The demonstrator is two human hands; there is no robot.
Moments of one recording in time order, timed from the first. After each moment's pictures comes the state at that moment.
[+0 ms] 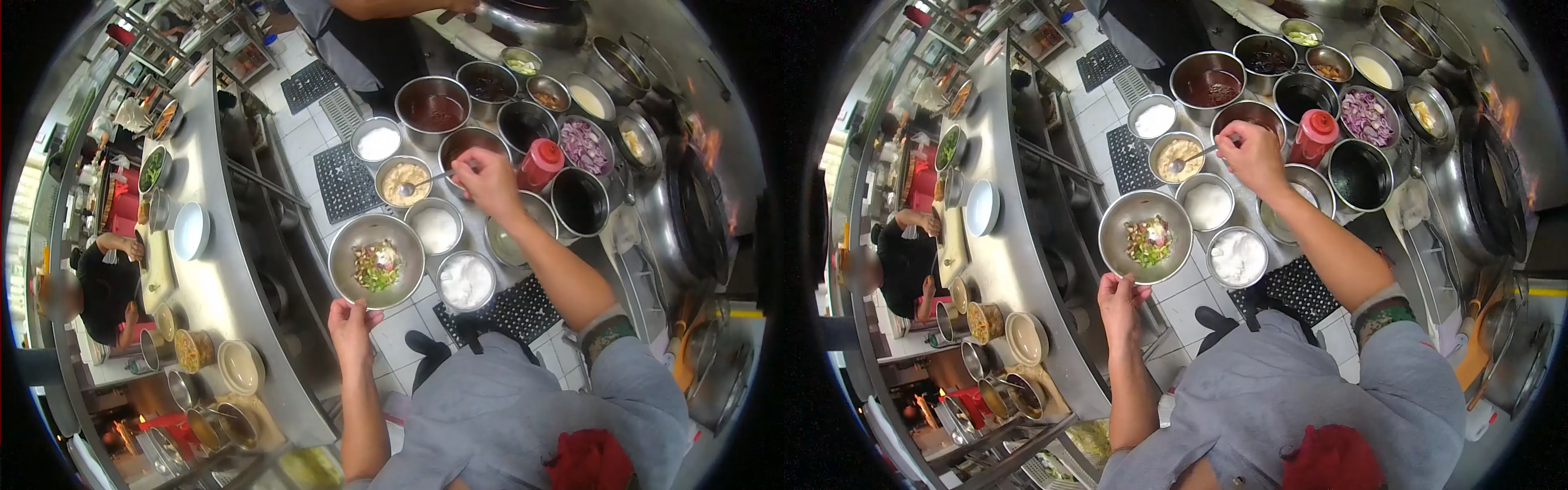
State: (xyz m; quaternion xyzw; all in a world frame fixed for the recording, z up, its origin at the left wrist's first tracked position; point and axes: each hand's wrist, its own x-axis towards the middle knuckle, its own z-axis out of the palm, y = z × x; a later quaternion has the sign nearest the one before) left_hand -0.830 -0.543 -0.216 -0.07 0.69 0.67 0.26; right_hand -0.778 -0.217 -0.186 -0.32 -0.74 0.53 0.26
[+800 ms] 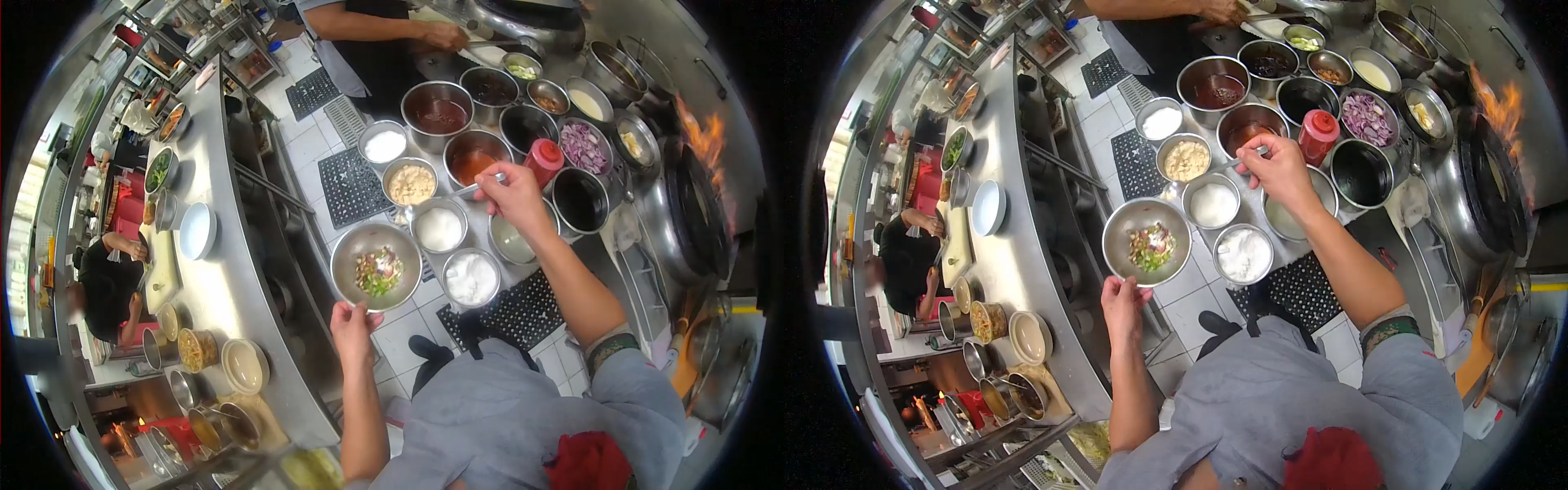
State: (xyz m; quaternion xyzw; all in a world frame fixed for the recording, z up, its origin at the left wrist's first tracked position) left_hand -0.835 -0.565 -0.228 -0.09 0.68 0.68 0.26; right_hand -0.736 -0.226 -0.172 -0.31 -0.66 0.64 0.24
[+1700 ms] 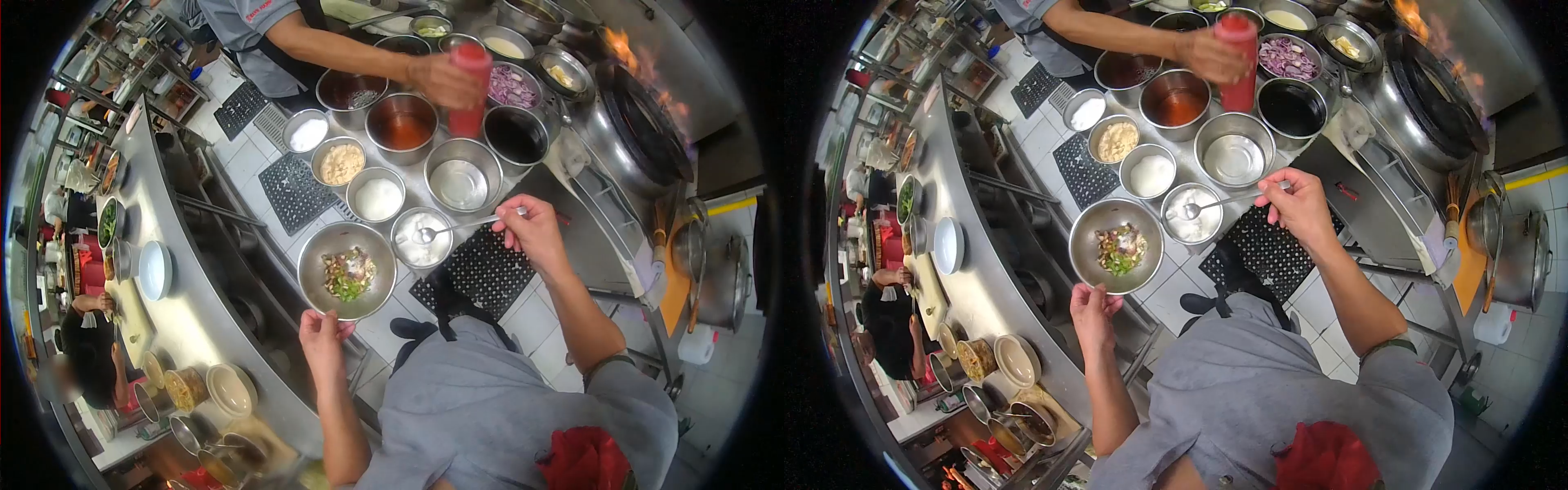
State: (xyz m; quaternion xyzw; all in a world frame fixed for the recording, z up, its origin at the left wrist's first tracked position) left_hand -0.818 -0.601 -0.219 0.00 0.68 0.64 0.35; right_hand -0.573 -0.312 -0.176 -0.47 -0.56 0.62 0.28
